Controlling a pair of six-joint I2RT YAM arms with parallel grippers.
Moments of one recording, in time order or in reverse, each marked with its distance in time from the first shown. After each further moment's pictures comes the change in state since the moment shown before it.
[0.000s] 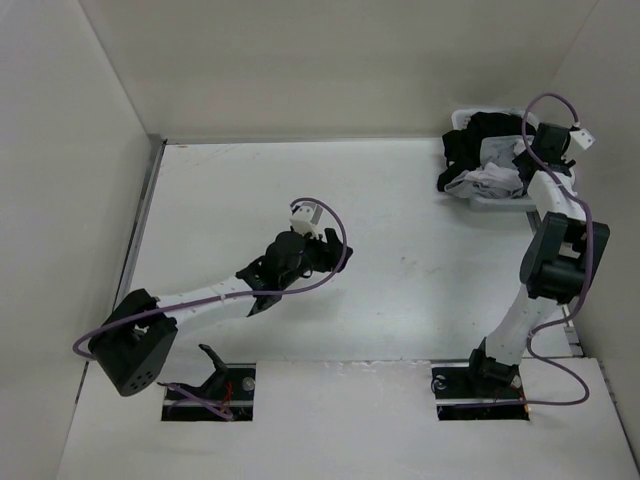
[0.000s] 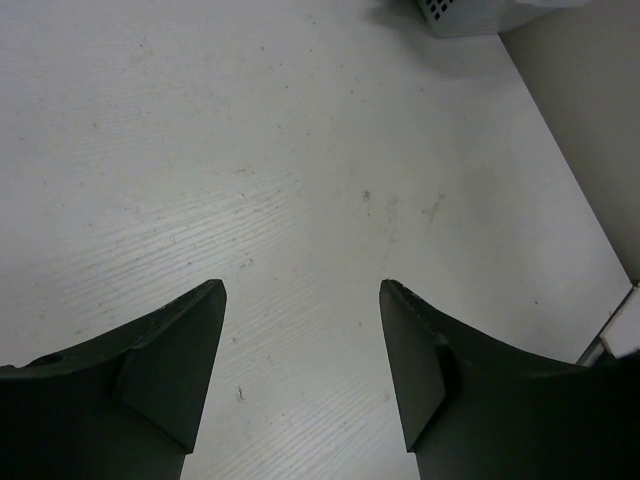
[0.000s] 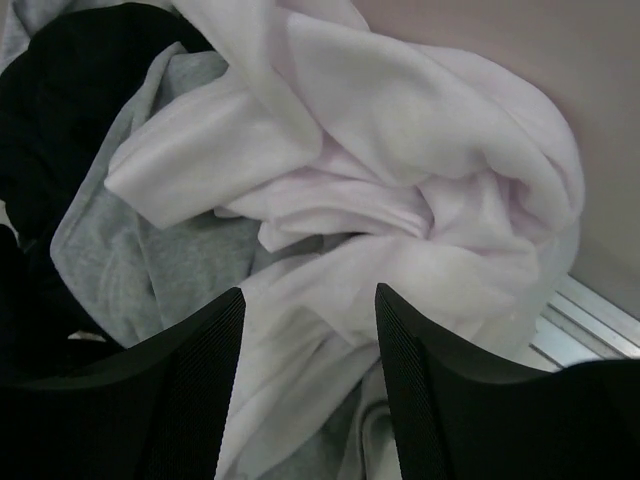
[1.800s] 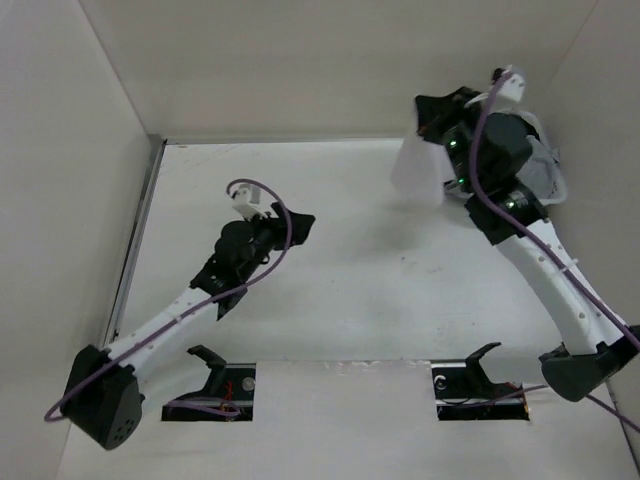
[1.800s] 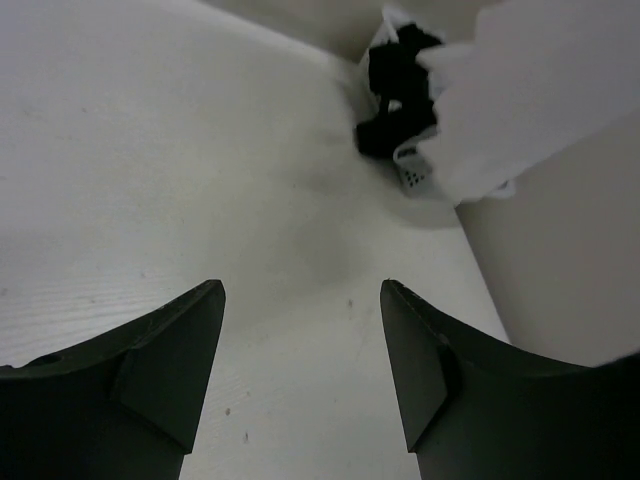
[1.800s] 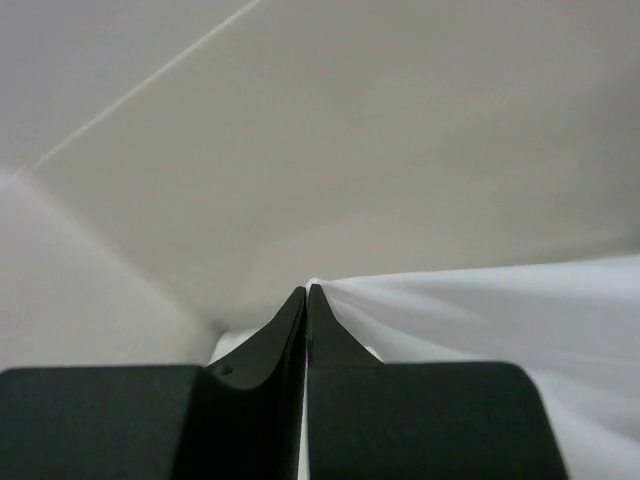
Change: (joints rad) left arm 0.225 -0.256 -0.023 -0.079 0.051 -0.132; right arm 0.742 -0.598 0.032 0.117 -0.074 -0.044
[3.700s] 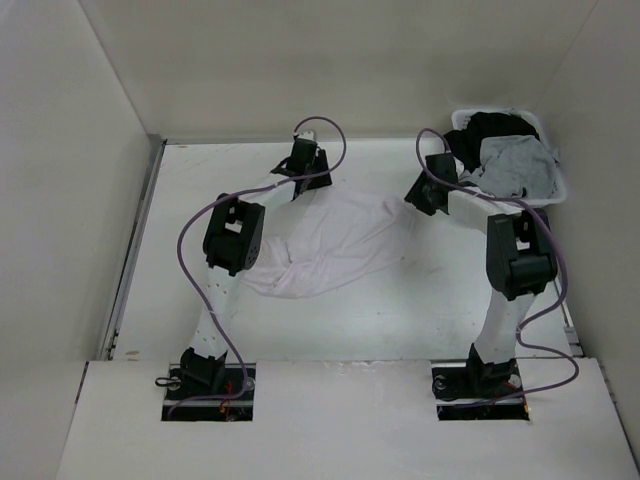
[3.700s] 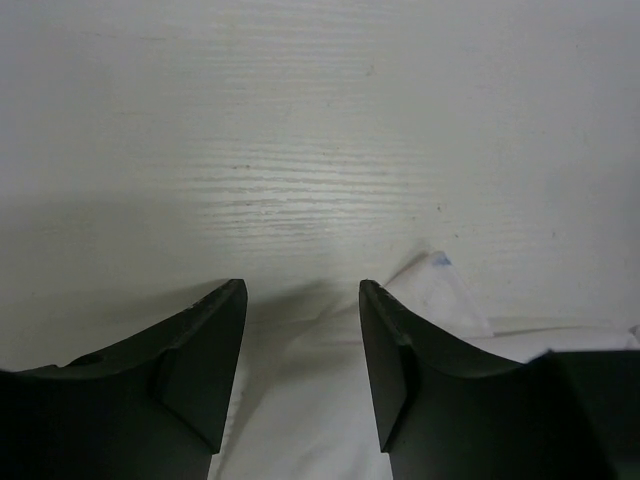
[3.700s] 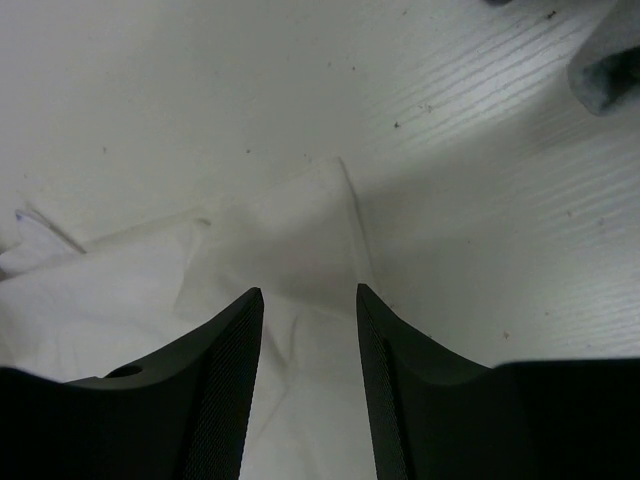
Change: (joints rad) left arm 0.178 1.342 1.279 -0.437 0.009 0.205; right arm -0.259 0.634 -0.256 -0.121 -0.196 0.227
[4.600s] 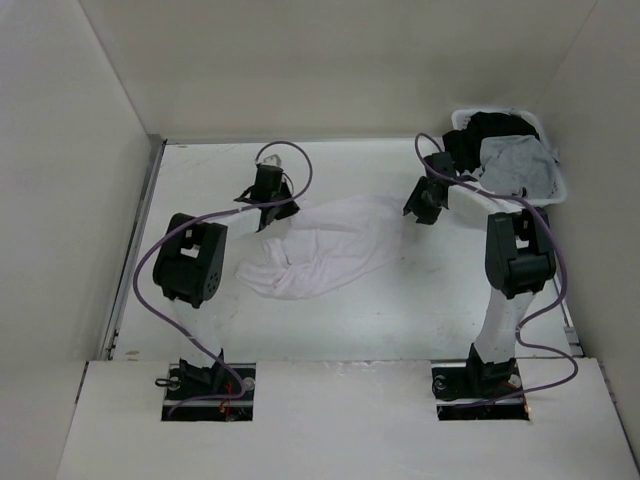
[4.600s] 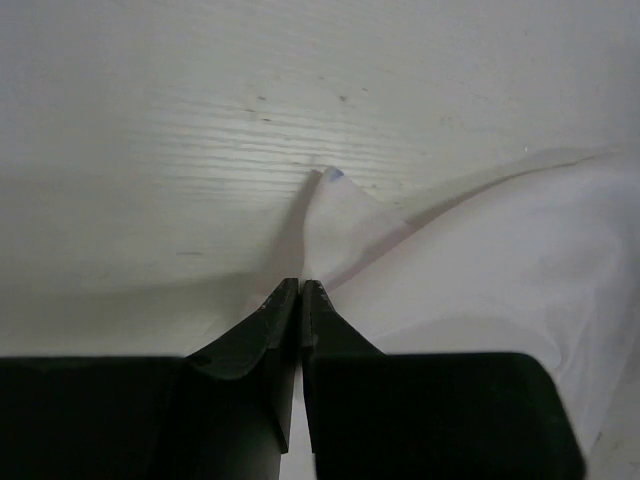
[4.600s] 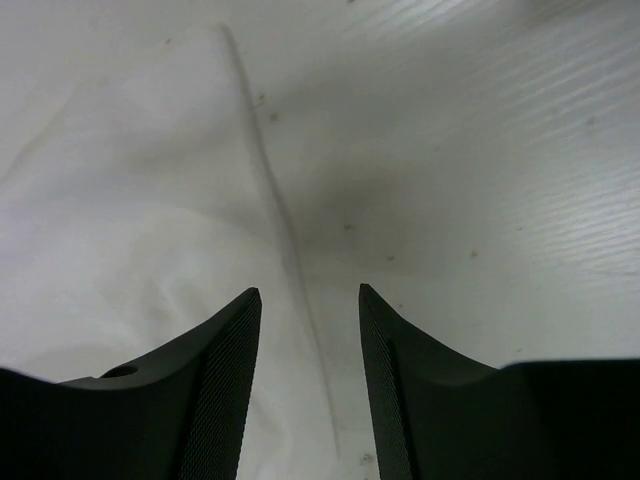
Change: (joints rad) left arm 0.060 -0.456 -0.659 0.143 0.051 -0.104; right arm -0.007 0.031 0.089 -0.271 -0.090 -0.032
